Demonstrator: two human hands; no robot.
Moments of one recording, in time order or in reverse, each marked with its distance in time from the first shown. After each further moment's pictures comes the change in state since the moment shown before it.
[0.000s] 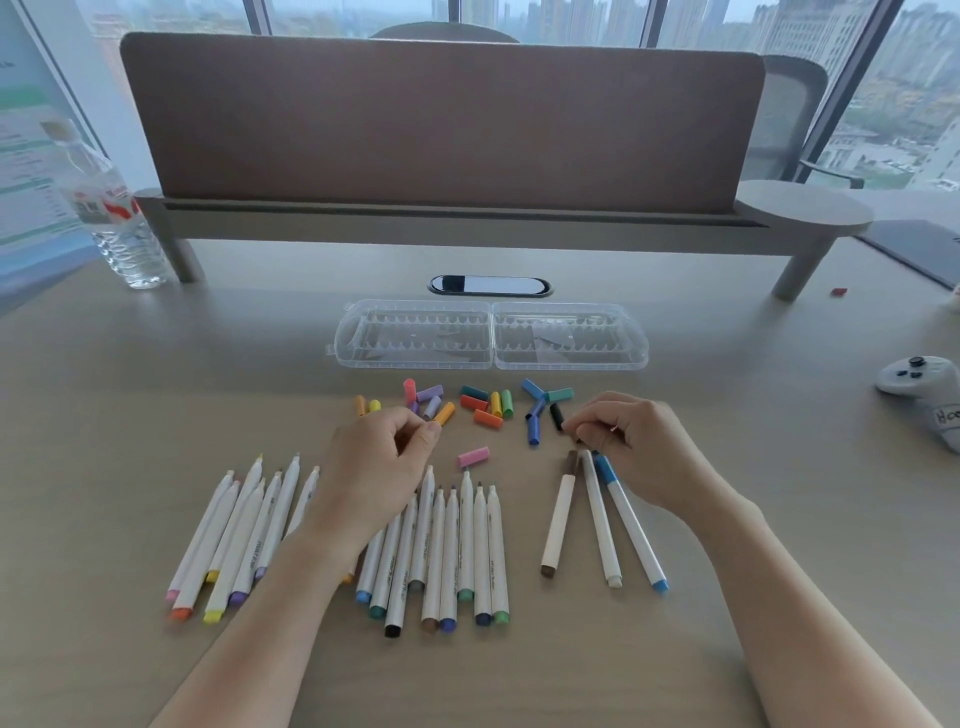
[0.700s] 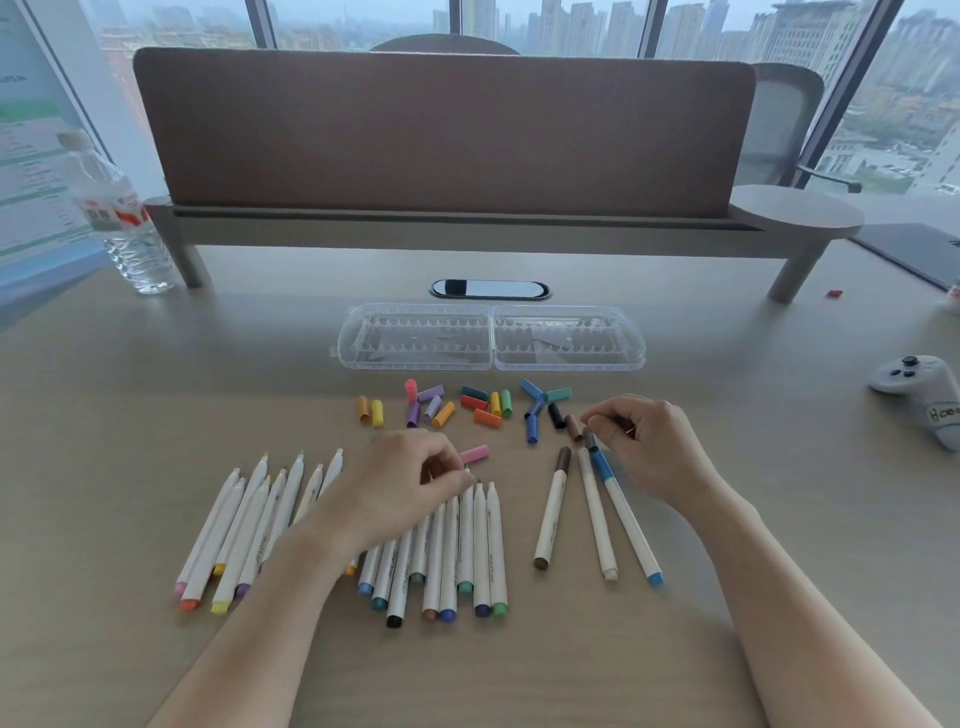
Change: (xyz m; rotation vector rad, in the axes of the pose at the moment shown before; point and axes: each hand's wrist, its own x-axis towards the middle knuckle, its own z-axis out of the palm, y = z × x) left_hand -0.008 0.007 -0.006 0.164 -0.364 0.171; right_hand -0.004 0.015 0.002 -0.025 0.150 0.122
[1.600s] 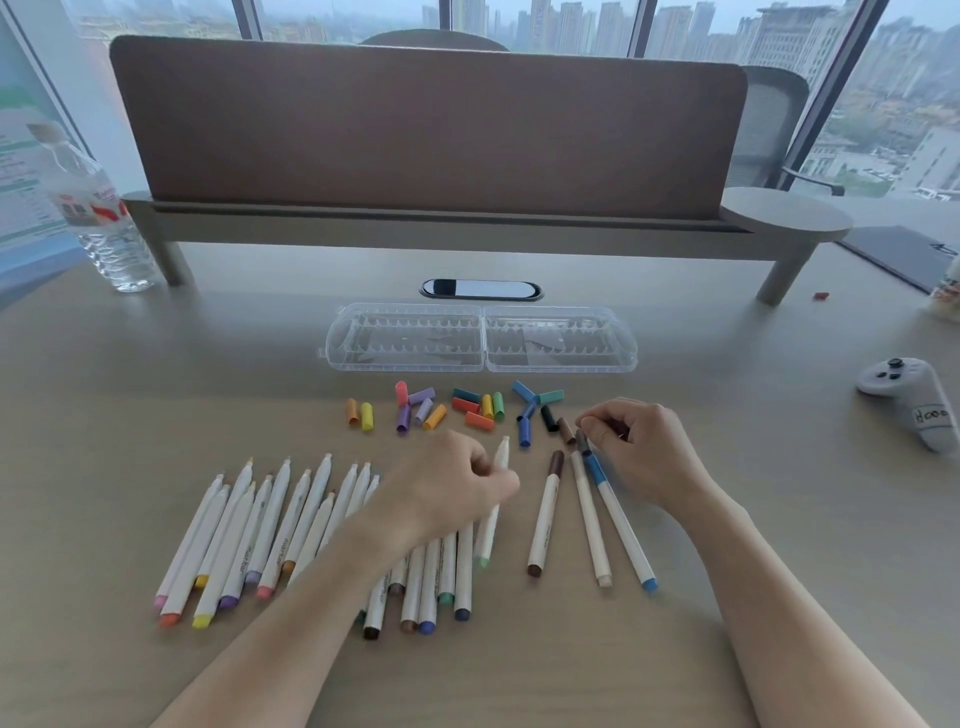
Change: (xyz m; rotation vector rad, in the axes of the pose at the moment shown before) left_hand 0.018 0.037 0.021 -0.139 -0.108 -0.134; right_hand 0.001 0.002 0.002 0.002 0.014 0.059
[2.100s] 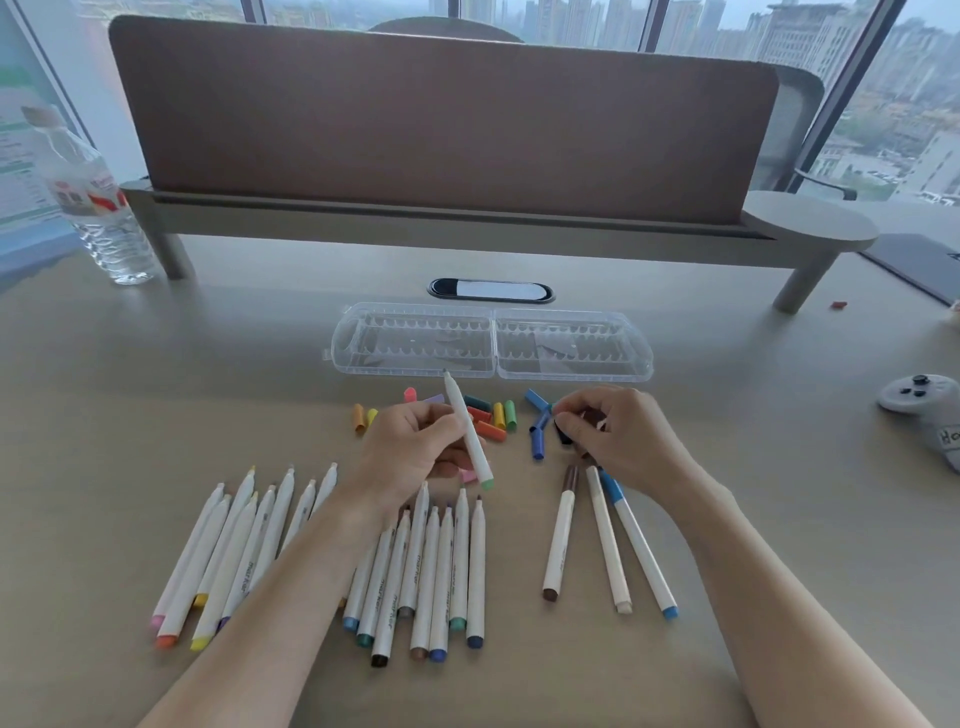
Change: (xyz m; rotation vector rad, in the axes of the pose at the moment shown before) left_hand 0.022 -0.025 -0.025 -0.812 0.155 -0.092; right_hand 0.028 -0.033 0.011 -0.019 -0.130 -0.050
